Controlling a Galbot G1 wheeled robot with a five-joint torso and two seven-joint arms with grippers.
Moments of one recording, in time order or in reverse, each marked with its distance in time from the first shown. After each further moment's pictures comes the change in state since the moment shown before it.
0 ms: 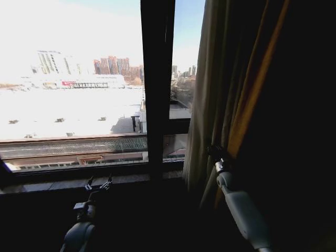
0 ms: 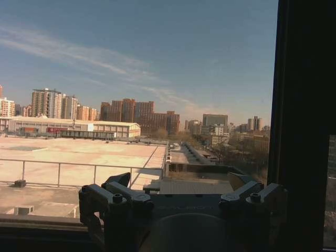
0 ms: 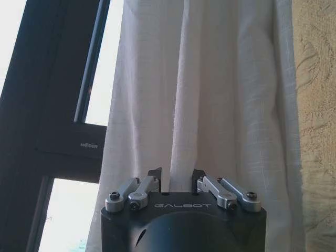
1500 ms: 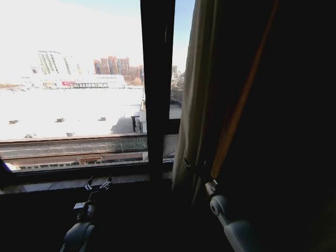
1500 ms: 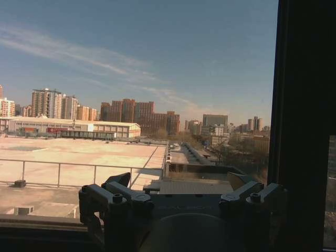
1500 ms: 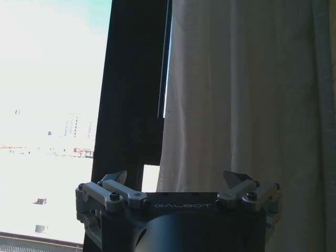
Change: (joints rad) left arm 0.000 0.000 0.000 0.000 0.000 0.000 0.000; right arm -0.245 0.011 -0.047 0.262 0.021 -0.038 -0.031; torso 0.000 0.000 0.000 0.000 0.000
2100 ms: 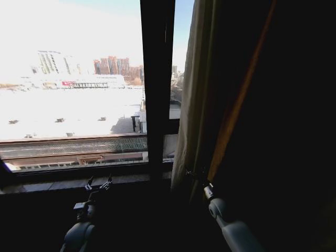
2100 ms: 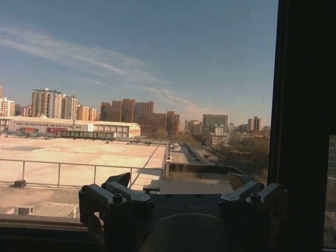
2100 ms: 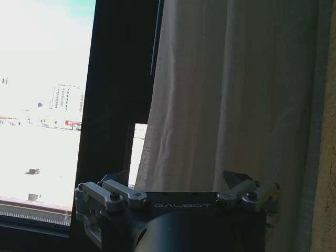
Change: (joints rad) left arm 0.000 0.000 0.000 0.000 0.000 0.000 0.000; right arm 0.014 0.022 -0.021 -0.119 -0.054 -0.004 0.011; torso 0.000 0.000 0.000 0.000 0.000
